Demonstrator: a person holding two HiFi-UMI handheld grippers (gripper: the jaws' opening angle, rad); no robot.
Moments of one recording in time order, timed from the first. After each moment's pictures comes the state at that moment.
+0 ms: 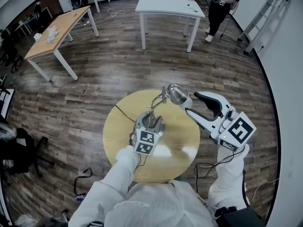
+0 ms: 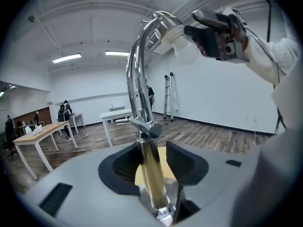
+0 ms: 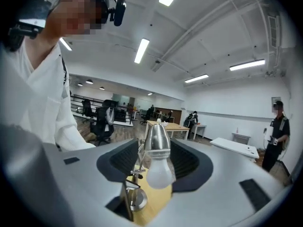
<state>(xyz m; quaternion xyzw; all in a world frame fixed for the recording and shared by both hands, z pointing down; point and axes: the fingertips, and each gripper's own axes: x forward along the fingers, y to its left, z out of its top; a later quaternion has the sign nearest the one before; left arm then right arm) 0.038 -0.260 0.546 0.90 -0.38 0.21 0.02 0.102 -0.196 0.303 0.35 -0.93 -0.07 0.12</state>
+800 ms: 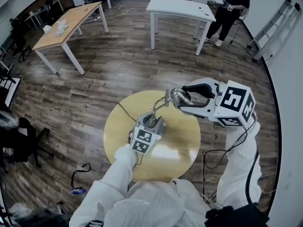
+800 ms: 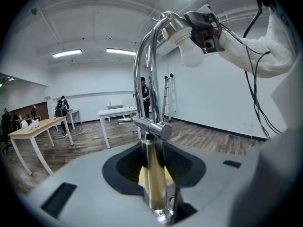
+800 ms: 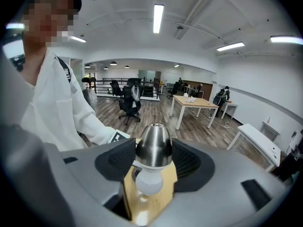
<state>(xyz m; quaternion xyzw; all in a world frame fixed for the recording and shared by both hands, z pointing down) 0.040 -0.269 0.545 0.91 -0.37 0.20 0.04 0.075 -0.234 0.313 0.16 -0.94 -0.01 0.31</state>
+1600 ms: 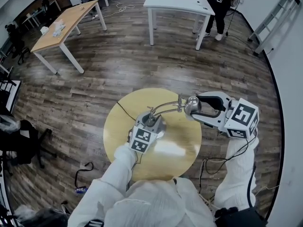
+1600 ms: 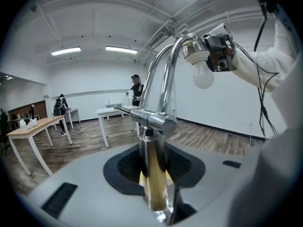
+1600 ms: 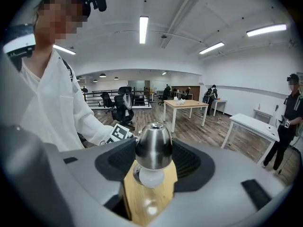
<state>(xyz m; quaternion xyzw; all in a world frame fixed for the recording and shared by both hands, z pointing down) 0.046 -0.276 0.557 0.91 -0.36 0.20 0.05 0.135 -0.224 0.358 0.22 -0.95 0.03 0.24</state>
